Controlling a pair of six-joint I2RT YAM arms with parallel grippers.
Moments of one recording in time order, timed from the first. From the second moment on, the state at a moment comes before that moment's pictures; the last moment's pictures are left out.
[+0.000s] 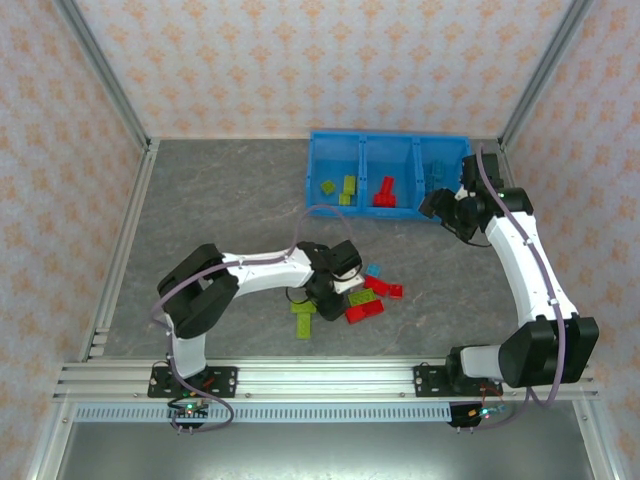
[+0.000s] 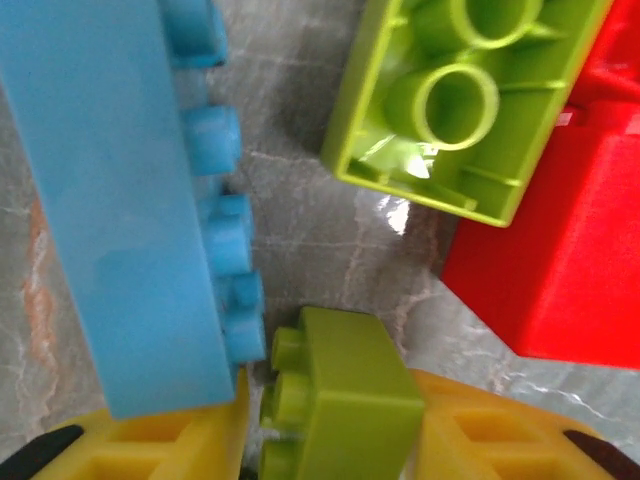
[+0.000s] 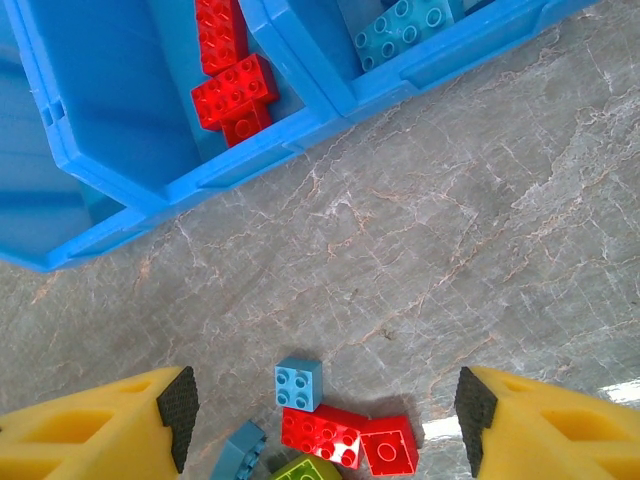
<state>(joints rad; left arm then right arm) -0.91 1.88 1.21 -0.77 0.14 -0.04 0.05 1.31 1.28 -1.01 -0.17 0.59</state>
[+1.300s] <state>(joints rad) -0.54 2.49 2.47 -0.81 -0.11 -0.09 0.26 1.35 1.26 -1.00 -0.35 0.60</state>
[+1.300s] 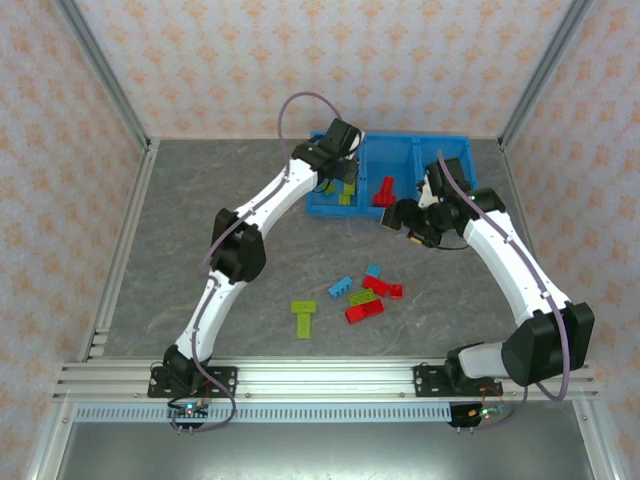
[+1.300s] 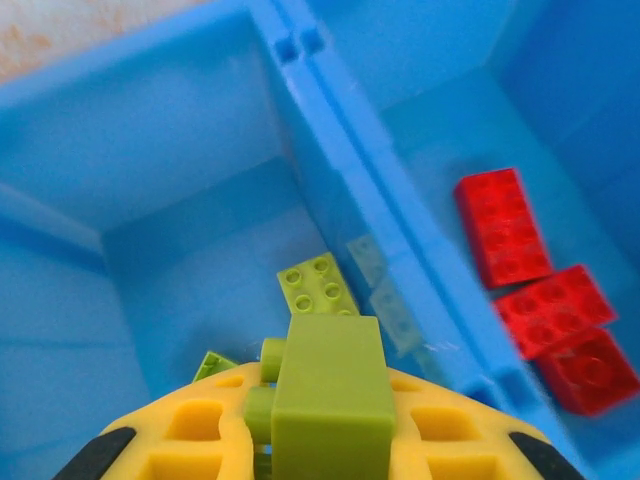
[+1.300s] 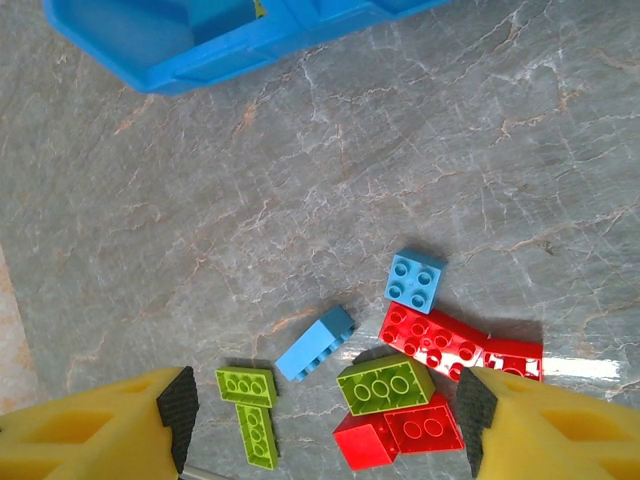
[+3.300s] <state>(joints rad) -0.58 1.27 1.18 -0.68 0.32 0.30 0.53 1.47 0.81 -0.80 0.02 0.79</state>
